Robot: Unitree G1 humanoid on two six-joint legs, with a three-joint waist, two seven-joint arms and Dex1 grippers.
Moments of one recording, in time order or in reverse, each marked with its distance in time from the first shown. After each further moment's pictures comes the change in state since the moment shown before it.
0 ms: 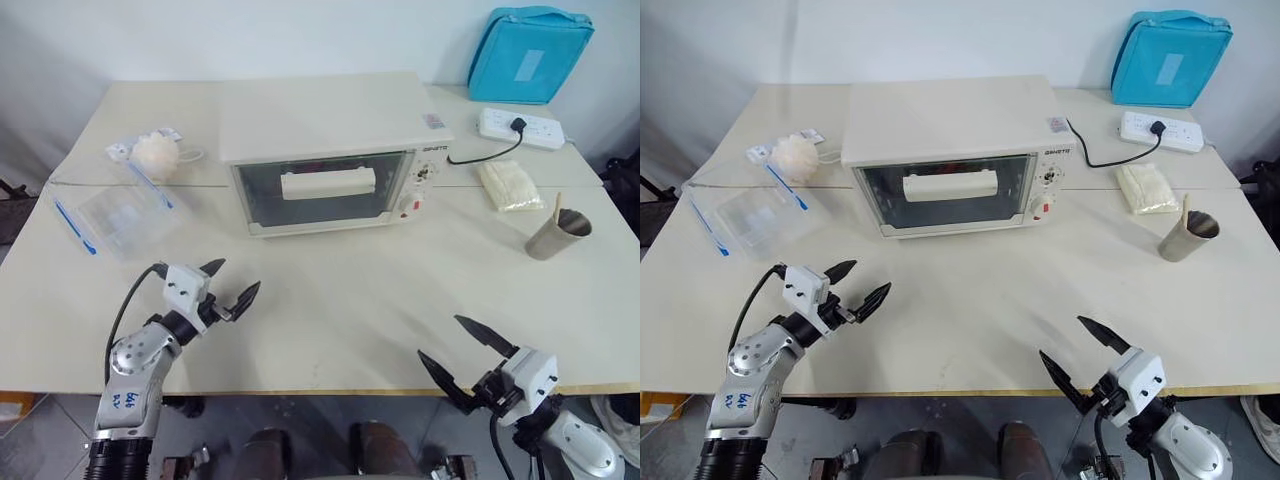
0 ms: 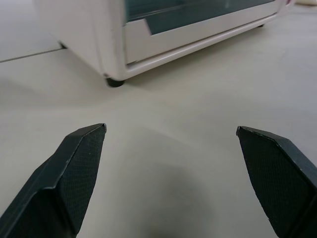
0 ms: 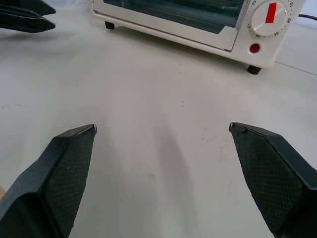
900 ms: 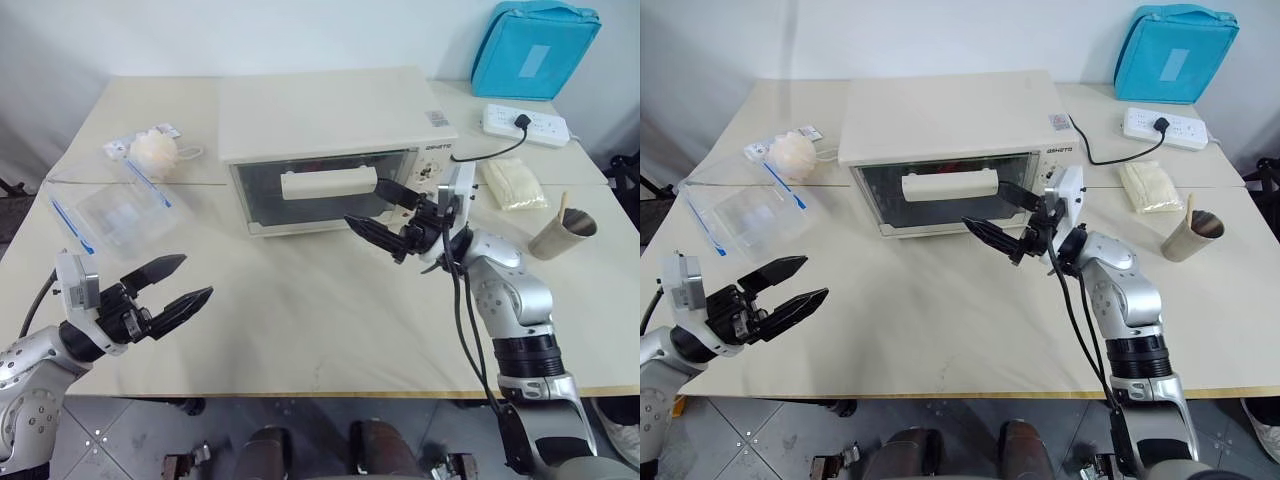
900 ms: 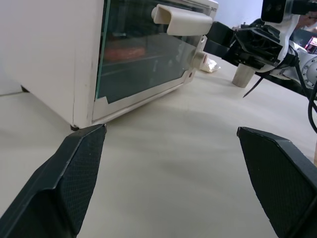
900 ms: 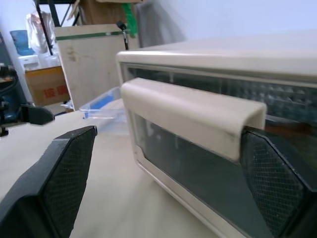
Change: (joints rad) left arm 0.150 0.259 0.322 -0.221 -0.579 0.314 -0.330; right arm -1.047 0.019 0.177 0.389 0.244 0.512 0.127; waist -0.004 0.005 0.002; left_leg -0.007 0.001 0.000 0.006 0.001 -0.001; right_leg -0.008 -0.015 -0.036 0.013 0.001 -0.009
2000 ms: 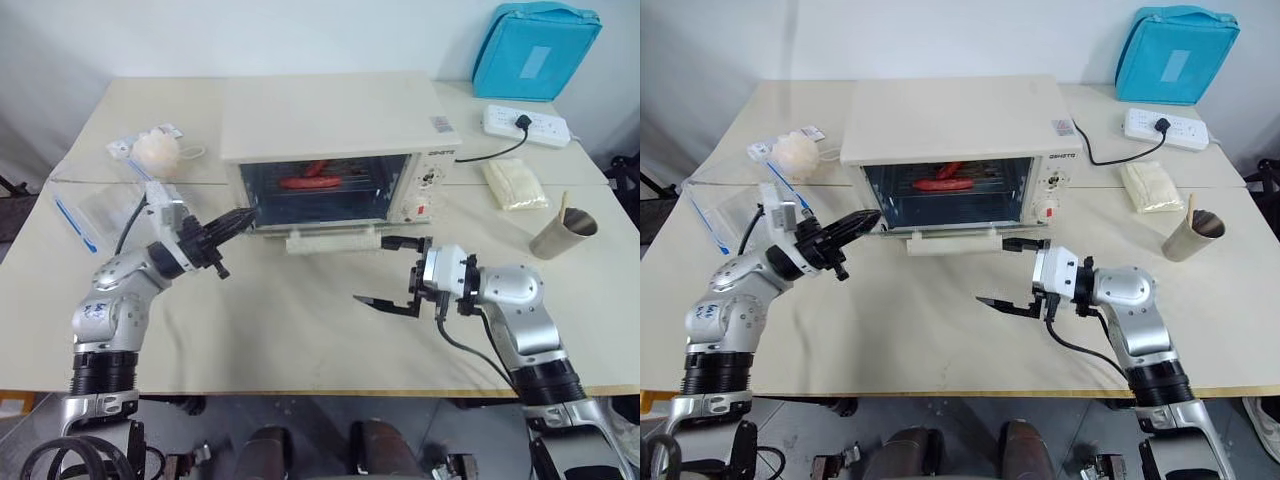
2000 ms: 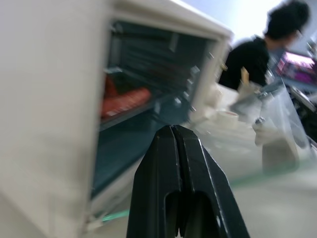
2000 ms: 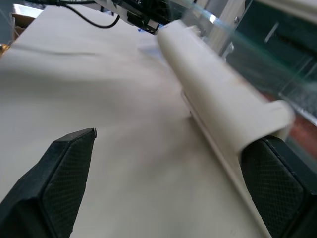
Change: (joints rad) left arm -0.586 -0.131 -0.339 0.452 0.237 -0.119 -0.040; right arm 0.230 -0.150 0.099 0.021 -0.305 -0.543 0.235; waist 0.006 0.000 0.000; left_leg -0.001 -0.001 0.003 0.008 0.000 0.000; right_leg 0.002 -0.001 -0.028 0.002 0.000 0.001
